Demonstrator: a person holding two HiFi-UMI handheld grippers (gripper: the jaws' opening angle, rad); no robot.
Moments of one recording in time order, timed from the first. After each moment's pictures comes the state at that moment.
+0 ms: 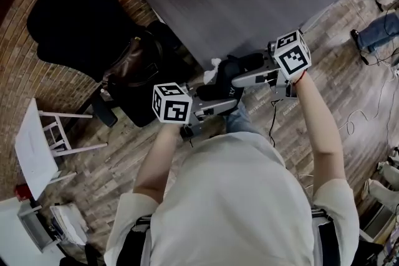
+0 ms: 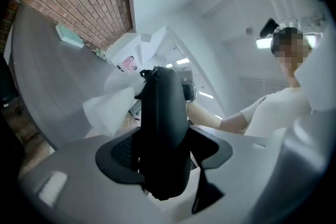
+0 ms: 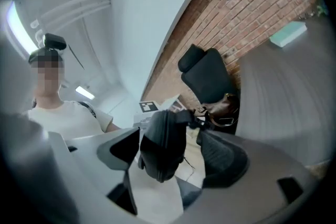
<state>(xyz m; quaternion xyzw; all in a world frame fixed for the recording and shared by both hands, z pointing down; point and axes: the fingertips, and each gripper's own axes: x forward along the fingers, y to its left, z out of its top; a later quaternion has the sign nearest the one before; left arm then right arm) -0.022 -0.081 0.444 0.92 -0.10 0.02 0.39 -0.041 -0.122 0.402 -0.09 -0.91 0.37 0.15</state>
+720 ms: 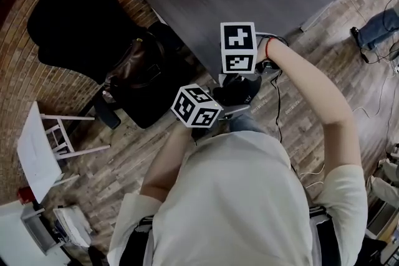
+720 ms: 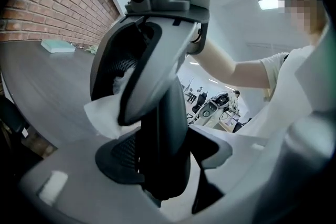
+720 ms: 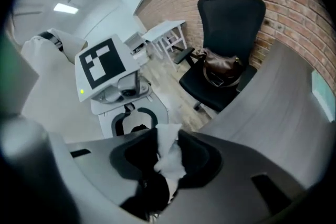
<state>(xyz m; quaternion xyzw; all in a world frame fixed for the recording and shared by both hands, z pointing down) 0.007 -0.068 0.481 0.93 -0.11 0.18 0.31 -0.074 -0.109 0.468 -0.17 -0.79 0.12 0.57</state>
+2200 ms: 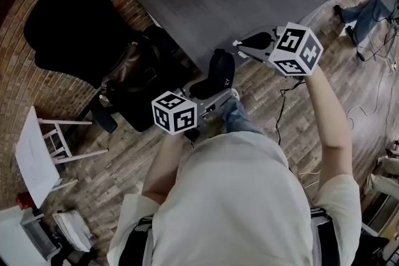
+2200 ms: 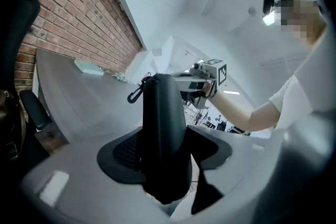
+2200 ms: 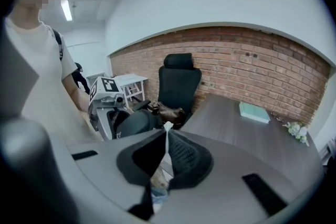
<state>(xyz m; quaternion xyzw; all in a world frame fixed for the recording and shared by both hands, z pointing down) -0.043 -0.111 0.452 0.91 -0.26 0.04 0.31 -0.013 -0.185 0.384 0.11 -0.94 0.03 0.32</state>
